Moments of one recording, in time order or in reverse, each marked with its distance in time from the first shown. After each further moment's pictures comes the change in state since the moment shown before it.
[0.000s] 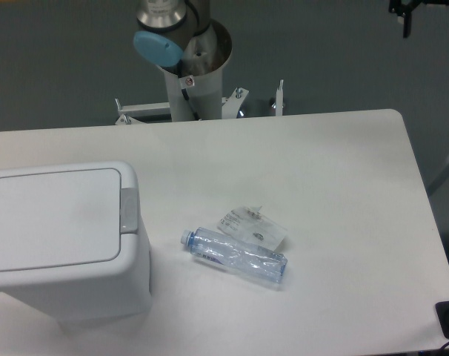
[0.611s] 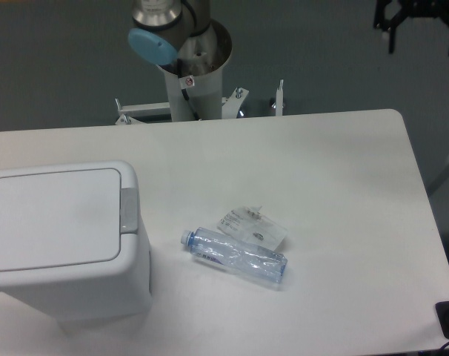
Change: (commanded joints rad) arm -0.244 -0.001 -0.008 0.067 0.005 -0.653
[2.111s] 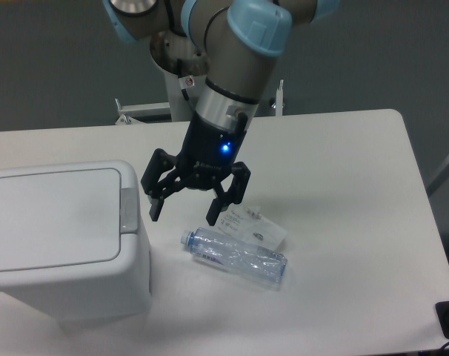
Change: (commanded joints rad) arm -0.553 -0.216 -0.031 0.256 -0.321 -1.035
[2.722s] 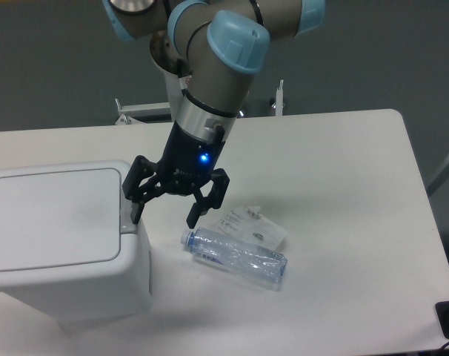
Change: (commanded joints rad) arm -0.018 0.011 -0.020 0.000 0.000 -0.005
